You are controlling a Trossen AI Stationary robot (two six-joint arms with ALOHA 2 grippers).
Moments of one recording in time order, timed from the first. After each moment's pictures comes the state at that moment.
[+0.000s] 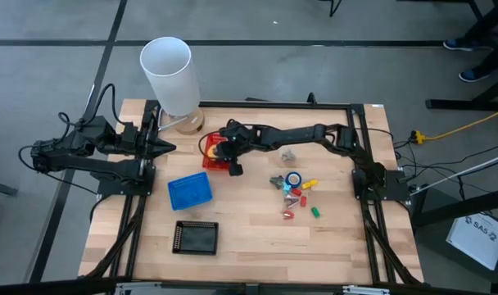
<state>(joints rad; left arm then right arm) 0.00 0.39 0.78 -0.39 -0.01 0.00 -0.18 2.28 1.66 -0.07 -0.25 -0.42</state>
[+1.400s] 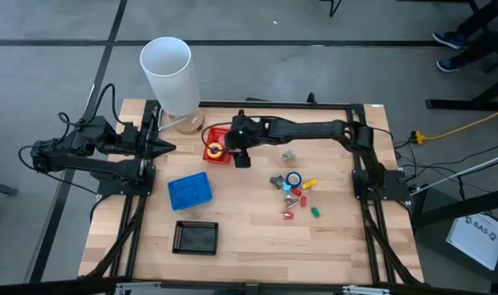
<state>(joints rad) 0.00 0.39 0.78 -0.39 -0.01 0.00 -0.17 2.09 1.66 -0.39 0.00 -0.35</state>
